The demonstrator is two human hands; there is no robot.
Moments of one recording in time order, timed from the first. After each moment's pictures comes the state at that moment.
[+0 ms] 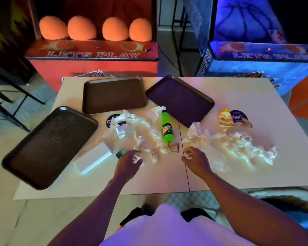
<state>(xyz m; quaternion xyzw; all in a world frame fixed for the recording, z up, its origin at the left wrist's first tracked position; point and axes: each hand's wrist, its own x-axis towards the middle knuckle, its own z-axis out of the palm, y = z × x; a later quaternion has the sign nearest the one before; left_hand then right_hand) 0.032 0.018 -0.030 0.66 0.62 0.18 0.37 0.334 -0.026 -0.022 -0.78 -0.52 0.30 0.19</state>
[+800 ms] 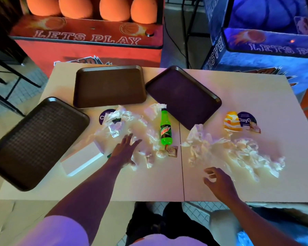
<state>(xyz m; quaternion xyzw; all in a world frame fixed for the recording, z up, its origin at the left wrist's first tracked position) 0.055 0.122 -0.065 0.80 0.53 -0.20 0.22 0.444 -0.062 -0.072 -0.79 -0.51 0.30 0.14</state>
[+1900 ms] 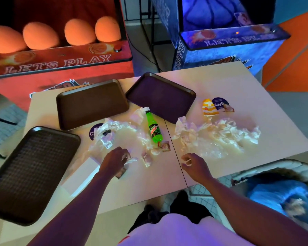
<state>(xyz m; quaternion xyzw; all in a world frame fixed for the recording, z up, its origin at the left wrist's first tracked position) 0.015 0.103 -0.028 0.85 0.48 0.01 0.24 0.345 -0.060 -0.039 -0.81 -0.47 0.30 0.20</state>
